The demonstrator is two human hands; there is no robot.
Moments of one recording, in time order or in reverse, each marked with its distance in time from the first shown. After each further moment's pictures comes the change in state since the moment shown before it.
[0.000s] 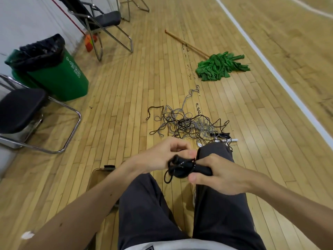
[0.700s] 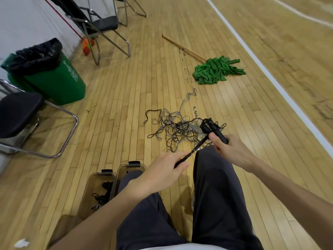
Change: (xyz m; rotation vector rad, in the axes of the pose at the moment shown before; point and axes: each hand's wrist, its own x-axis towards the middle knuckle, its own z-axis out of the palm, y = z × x) left_hand -0.006 -0.027 0.028 0.532 0.277 -0.045; right_hand 0.014 0.073 -0.032 0.176 0.576 0.404
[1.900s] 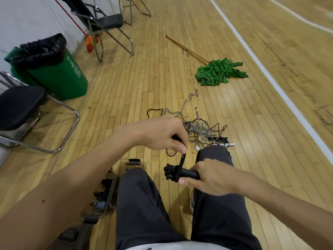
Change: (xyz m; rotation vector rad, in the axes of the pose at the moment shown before) left_hand 0.036 0.036 -0.100 0.314 -0.388 0.213; right_hand -0.054 -0.063 0.043 -0.690 -0.560 -0.227
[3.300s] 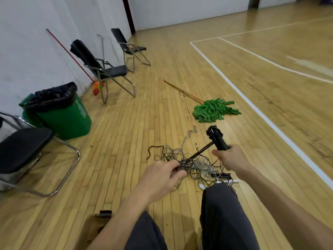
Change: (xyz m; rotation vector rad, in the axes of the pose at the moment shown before) left_hand -0.012 -0.030 0.049 0.054 0.588 -0.239; right_hand 0.057 0.075 -0.079 0.891 0.763 0.448
